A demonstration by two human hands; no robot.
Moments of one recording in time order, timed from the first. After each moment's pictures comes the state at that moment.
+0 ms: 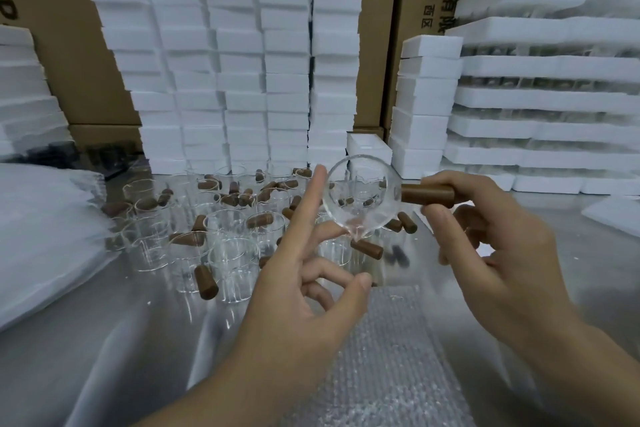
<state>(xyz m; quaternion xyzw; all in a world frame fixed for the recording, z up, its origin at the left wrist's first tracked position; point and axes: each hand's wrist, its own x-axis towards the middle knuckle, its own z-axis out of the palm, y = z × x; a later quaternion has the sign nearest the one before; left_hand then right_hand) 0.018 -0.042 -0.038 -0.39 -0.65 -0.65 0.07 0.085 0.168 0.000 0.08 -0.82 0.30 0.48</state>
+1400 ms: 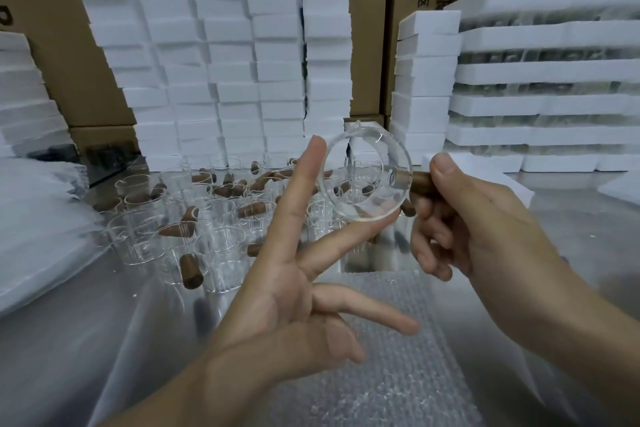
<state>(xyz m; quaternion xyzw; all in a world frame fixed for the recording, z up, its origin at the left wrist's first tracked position) 0.019 -0.054 -0.029 -0.61 -0.47 -0.62 -0.17 0.088 0.155 0.005 0.04 -0.70 0.67 0.25</state>
